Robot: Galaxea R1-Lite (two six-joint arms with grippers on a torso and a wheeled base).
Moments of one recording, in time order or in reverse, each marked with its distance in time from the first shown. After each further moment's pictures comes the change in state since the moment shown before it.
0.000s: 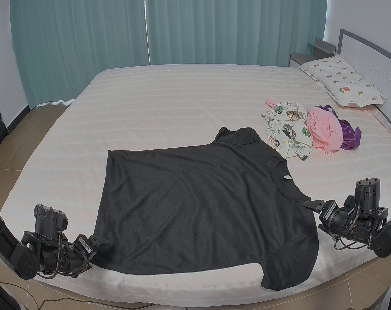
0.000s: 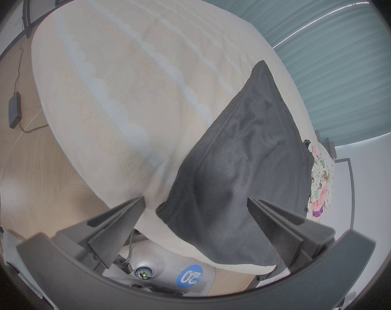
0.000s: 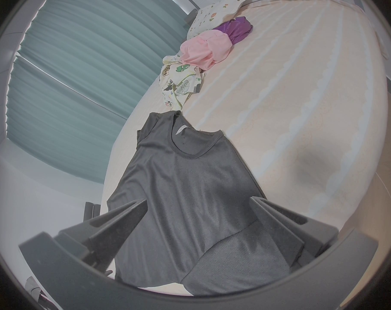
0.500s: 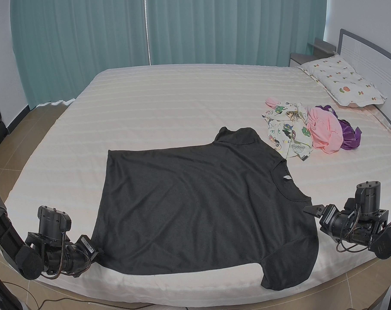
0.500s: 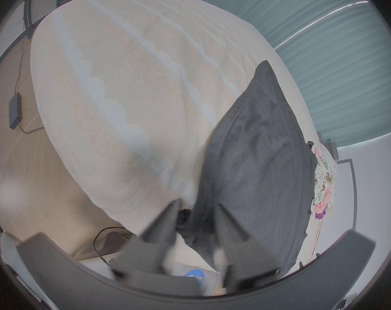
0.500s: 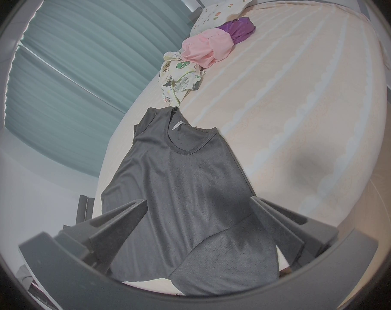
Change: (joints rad) left arm -0.002 0.067 0.005 -0.071 0.019 -0.002; right arm -0.008 0.001 0.023 0.003 0.002 -0.064
